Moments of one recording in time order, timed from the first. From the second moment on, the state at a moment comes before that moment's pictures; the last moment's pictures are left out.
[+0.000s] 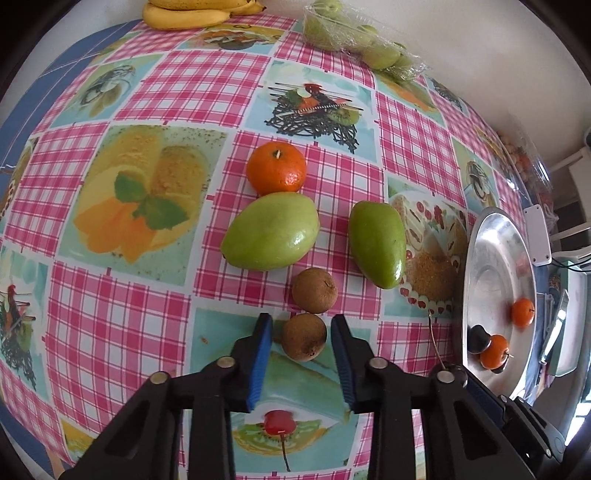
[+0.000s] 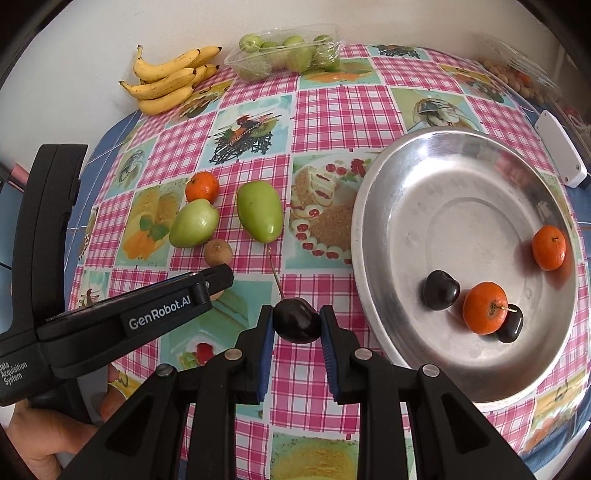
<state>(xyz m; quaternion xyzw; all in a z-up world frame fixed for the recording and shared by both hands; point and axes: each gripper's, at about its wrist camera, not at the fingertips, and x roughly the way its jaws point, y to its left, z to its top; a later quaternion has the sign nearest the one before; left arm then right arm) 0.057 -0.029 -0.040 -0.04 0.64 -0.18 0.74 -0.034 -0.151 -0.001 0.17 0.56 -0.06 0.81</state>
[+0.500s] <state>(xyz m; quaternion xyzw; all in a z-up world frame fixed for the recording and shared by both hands) 0.057 -0.019 -0.008 -0.08 0.61 -0.19 0.77 -0.034 -0.155 0.015 0.17 0.55 -0.05 0.82</state>
